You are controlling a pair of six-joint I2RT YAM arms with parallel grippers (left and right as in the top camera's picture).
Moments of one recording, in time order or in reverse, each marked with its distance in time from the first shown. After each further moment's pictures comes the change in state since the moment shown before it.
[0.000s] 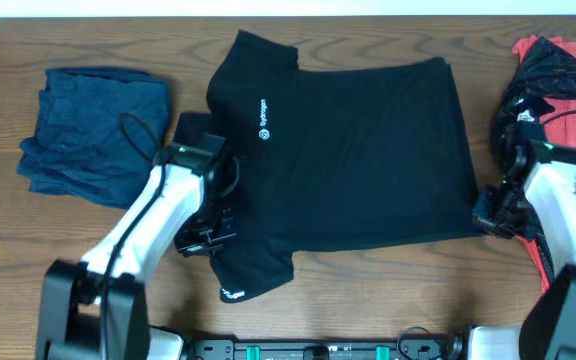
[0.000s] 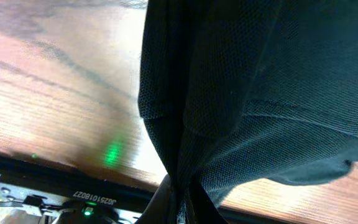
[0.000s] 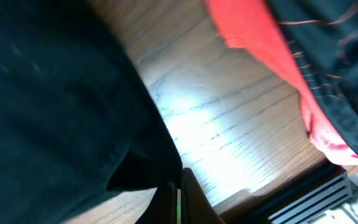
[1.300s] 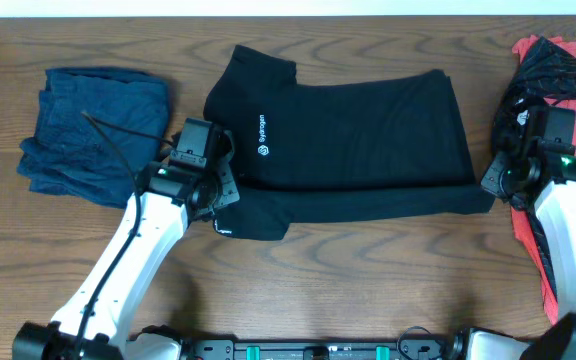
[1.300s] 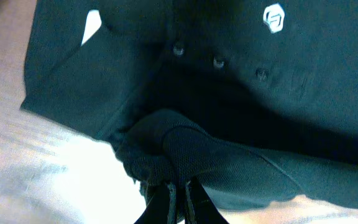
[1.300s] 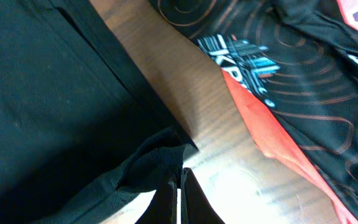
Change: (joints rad) left arm 0.000 -0.178 -0.037 0.455 -0.085 0.000; right arm -0.008 -0.121 -0.001 0.313 -0.082 -0.083
